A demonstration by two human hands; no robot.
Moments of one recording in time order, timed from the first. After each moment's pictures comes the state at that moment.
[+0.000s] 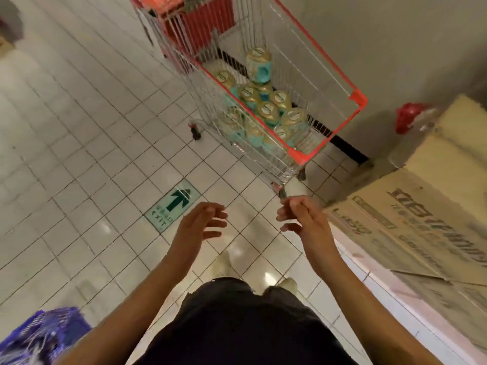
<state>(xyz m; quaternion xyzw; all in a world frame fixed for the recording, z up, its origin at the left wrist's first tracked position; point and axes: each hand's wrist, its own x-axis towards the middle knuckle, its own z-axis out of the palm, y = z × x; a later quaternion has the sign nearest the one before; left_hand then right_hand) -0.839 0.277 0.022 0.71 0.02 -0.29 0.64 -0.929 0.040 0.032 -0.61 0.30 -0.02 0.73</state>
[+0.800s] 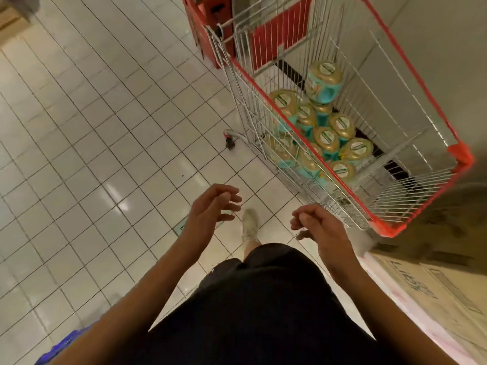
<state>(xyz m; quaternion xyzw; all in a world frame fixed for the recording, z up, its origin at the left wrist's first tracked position) -0.483 0.355 0.012 0.71 0.02 -0.30 0.63 -0.596 0.118 0.000 -0.67 0.27 0.07 0.69</state>
